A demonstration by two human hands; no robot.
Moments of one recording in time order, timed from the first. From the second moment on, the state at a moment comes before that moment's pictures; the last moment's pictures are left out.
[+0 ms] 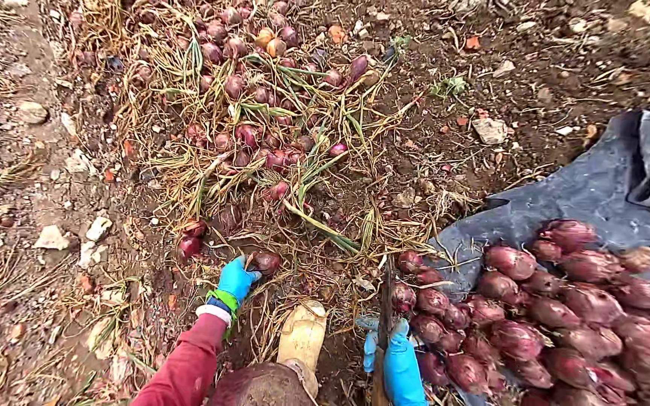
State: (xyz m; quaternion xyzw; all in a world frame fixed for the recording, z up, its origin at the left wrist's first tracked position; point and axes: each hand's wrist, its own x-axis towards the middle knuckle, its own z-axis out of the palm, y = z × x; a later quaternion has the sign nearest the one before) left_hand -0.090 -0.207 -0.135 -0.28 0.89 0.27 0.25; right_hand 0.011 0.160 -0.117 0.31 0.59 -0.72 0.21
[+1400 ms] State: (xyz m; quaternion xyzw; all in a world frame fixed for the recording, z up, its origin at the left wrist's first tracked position) left_hand -0.172 -0.086 -0.016 -0.01 0.94 0.21 0.28; right_hand 0.029 0.223 -0.079 0.28 0.50 -0.82 0.00
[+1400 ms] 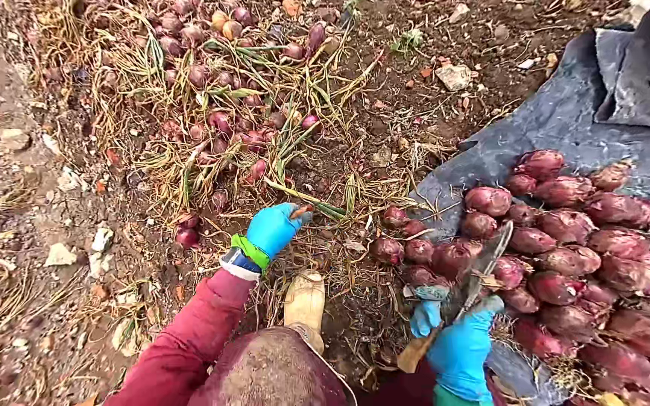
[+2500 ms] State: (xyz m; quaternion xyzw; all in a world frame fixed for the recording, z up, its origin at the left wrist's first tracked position) left_hand -0.182 -0.072 -0.016 0.25 0.84 0.13 0.46; right_hand -0.048 0.154 -0.095 0.14 0.57 -0.76 0.27
